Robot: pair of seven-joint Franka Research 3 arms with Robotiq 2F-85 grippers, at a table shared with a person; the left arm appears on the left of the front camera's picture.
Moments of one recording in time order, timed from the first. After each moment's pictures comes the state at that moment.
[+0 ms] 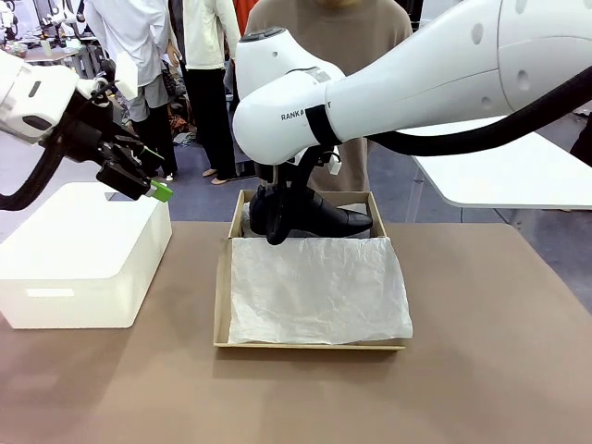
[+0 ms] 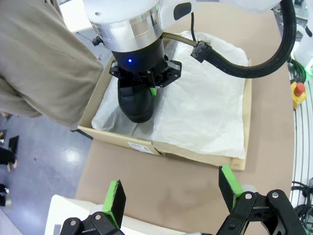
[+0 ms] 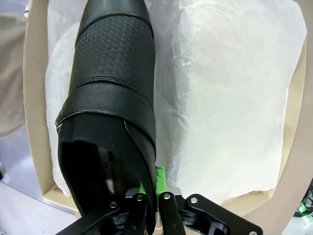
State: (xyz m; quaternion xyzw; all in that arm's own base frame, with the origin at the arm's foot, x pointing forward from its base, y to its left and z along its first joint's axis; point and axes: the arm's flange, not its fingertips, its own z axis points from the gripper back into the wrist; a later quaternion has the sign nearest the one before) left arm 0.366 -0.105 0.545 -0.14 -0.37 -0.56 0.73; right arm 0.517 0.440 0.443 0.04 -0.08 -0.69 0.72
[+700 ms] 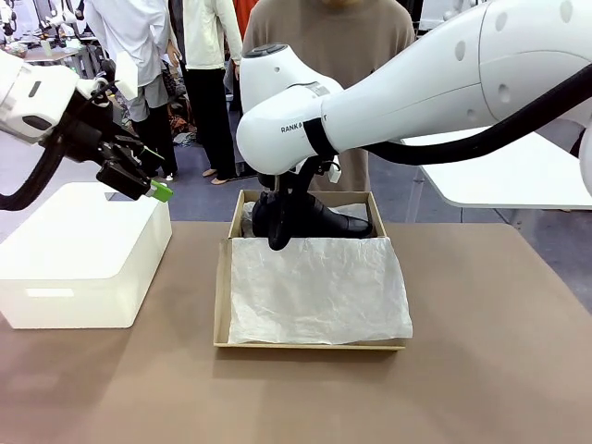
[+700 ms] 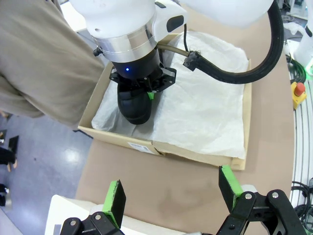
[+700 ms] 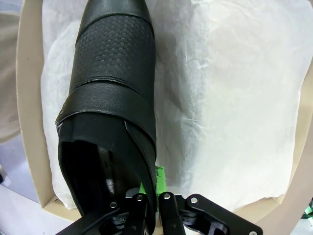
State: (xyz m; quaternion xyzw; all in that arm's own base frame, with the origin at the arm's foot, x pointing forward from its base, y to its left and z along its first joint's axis) left arm 0.366 -0.105 0.545 -0.14 -0.37 -0.56 0.73; right arm 0.531 0.438 0.421 0.04 -0.08 -0.69 0.72
